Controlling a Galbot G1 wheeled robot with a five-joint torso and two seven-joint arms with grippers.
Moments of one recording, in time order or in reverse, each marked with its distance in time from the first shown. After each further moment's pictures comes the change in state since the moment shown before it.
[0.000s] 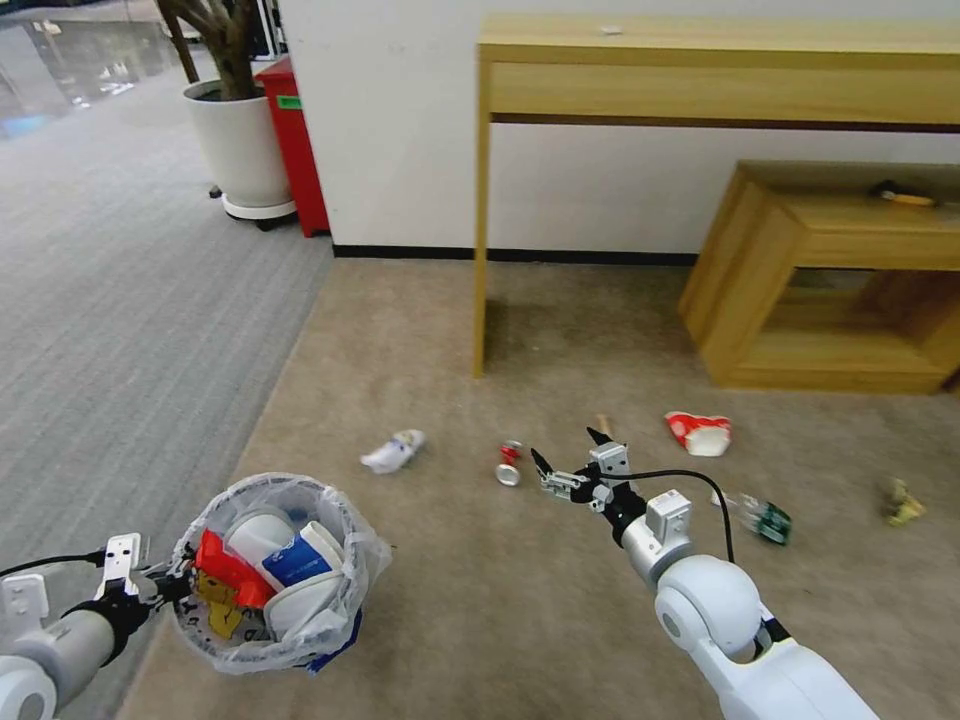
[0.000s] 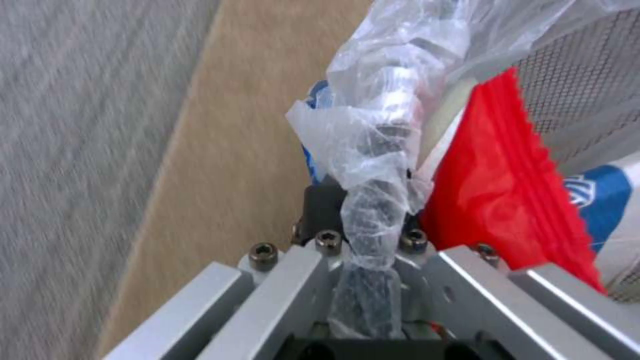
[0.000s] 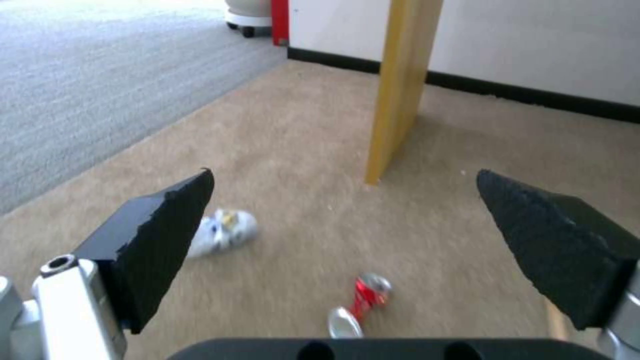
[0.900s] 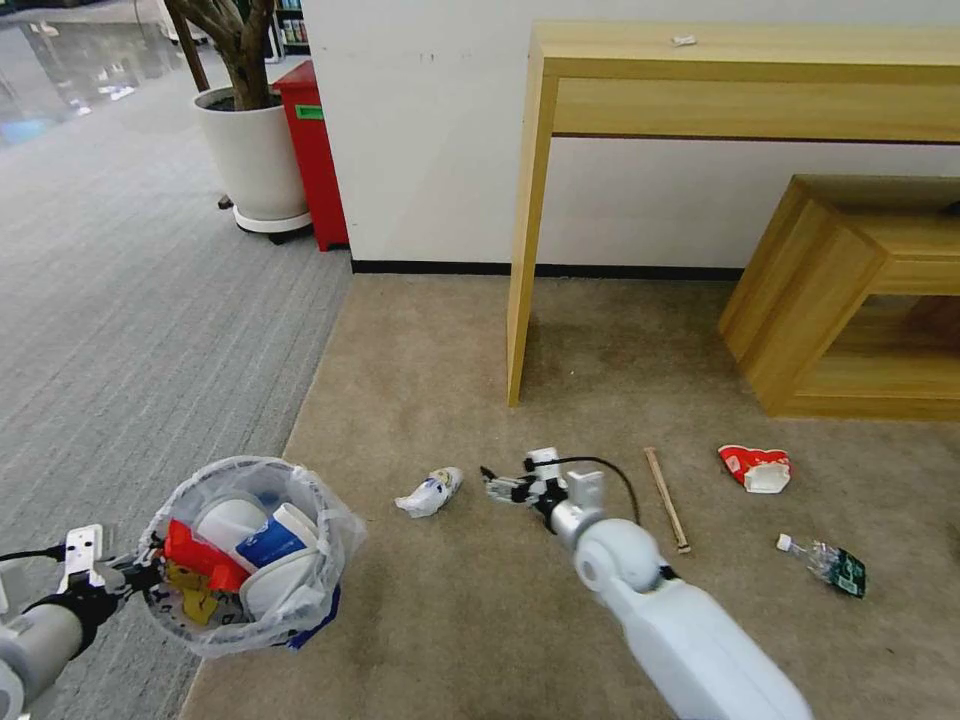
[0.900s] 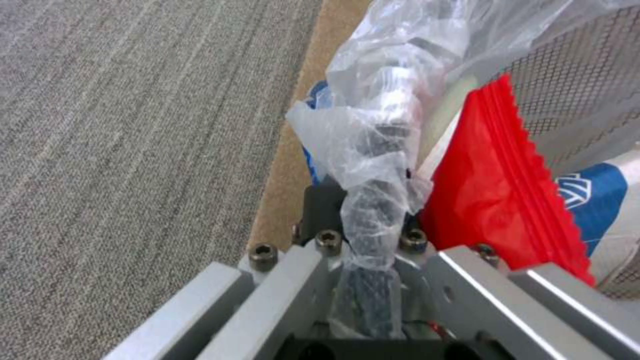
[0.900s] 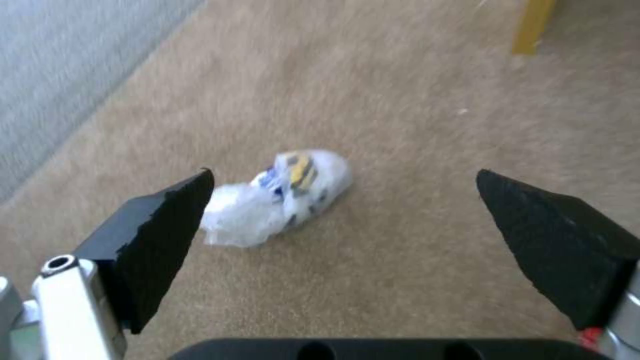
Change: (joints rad) left arm -0.020 -0.001 -0.080 0.012 -0.051 0.000 -0.044; right arm 0.365 0.229 -0.265 -0.533 0.179 -0.170 0.030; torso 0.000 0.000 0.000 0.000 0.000
